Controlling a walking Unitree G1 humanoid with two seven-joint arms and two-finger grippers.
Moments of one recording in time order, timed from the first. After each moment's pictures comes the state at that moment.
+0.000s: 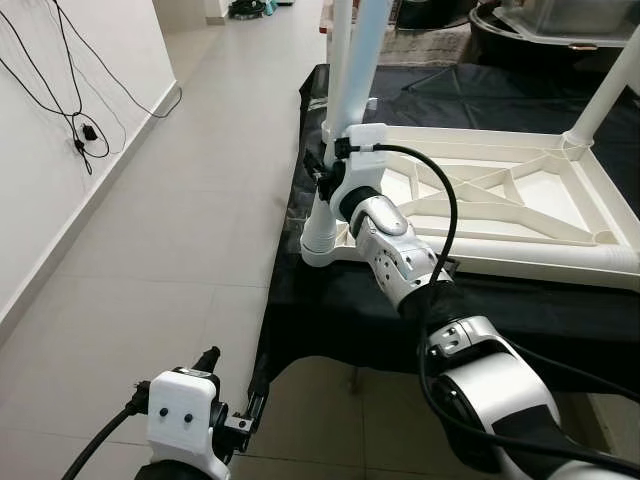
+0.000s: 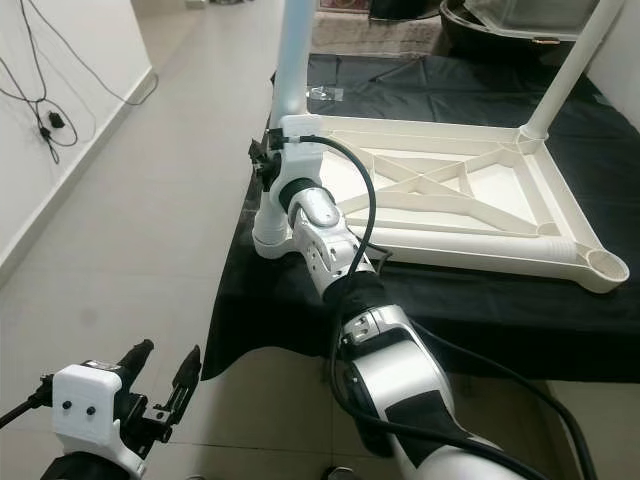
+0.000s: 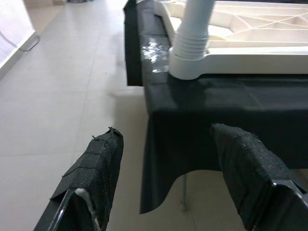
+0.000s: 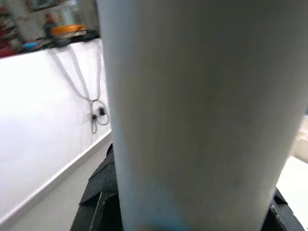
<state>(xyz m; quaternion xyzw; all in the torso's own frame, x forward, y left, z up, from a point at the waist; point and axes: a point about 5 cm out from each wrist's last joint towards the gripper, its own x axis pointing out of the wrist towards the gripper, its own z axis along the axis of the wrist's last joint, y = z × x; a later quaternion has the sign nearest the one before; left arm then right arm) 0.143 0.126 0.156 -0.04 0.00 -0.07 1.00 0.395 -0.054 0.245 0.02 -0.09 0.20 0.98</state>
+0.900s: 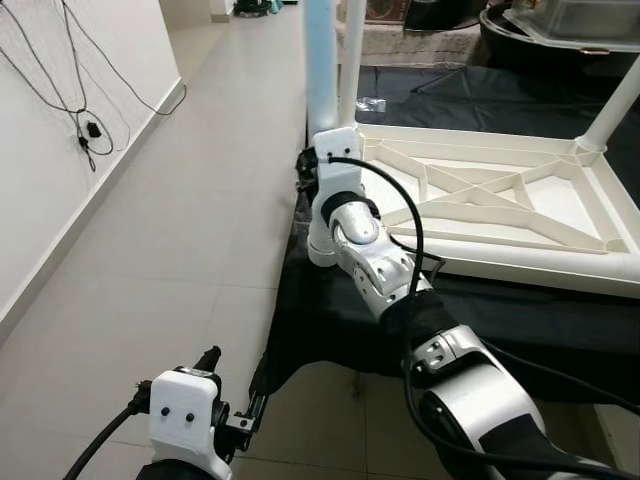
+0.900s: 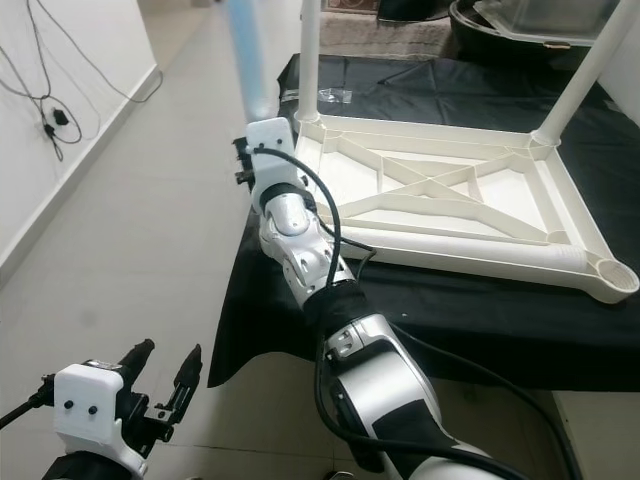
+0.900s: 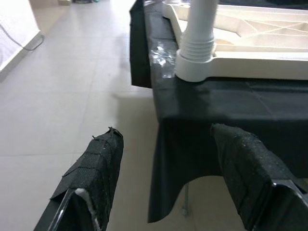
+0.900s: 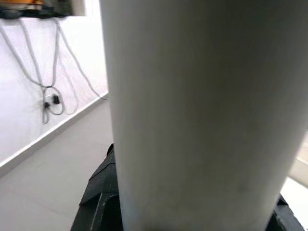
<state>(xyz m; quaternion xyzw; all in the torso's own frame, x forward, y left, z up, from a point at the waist) 0.143 0.123 0.157 -0.04 0.00 -0.07 1.00 0.391 -0.043 0.236 -0.03 -0.05 0.06 1.00</state>
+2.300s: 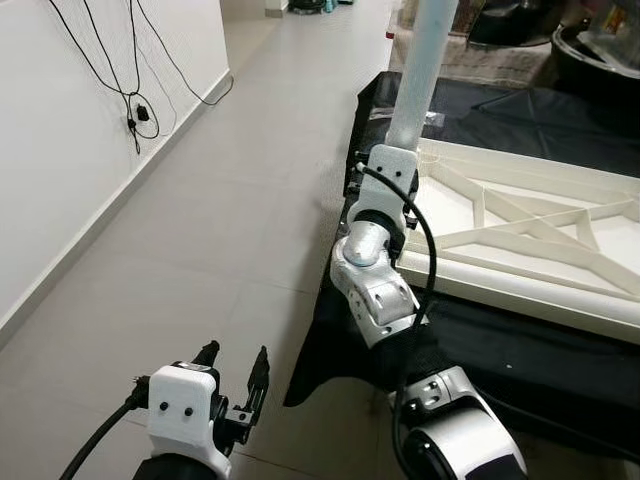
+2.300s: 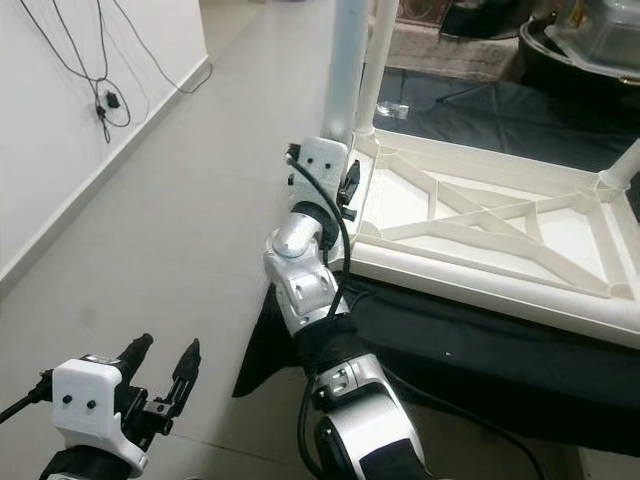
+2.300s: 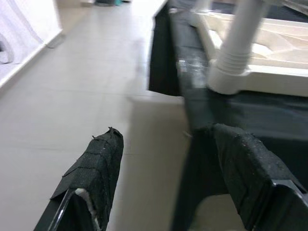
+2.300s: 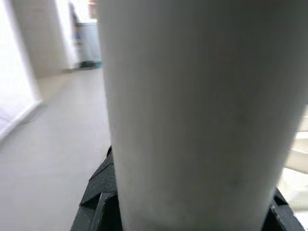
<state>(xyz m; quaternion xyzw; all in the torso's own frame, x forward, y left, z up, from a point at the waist) 0.147 0.123 0.158 -0.04 -0.01 -0.07 1.00 0.369 -0.048 0.223 0.04 -0.05 -0.11 0.99</state>
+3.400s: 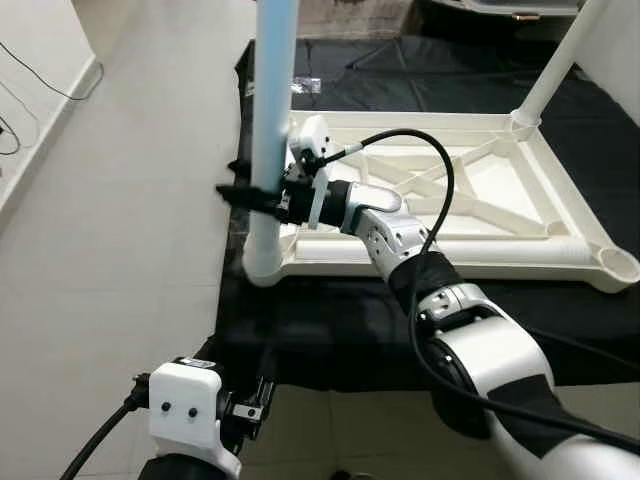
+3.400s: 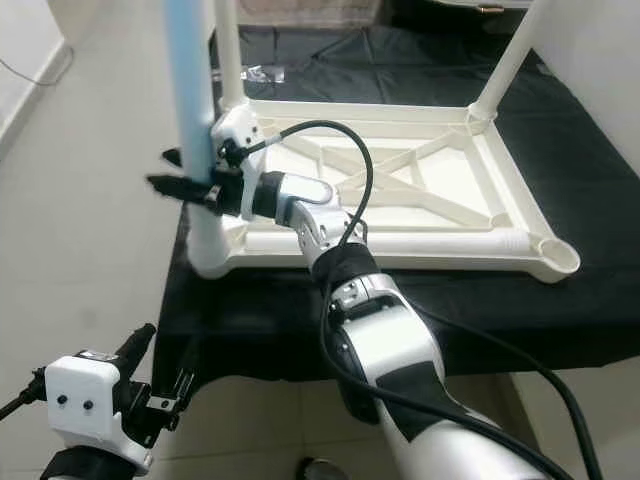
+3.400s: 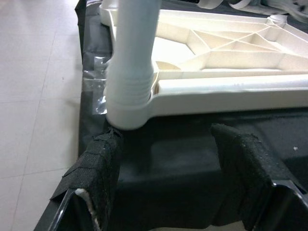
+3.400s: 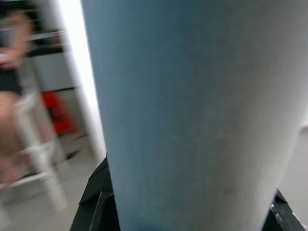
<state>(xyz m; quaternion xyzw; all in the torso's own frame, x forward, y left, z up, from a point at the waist) 0.139 0.111 0.183 -0.05 -0.05 -0.07 1.00 0.363 0.001 0.268 -0.03 -0.08 0.71 0.70</state>
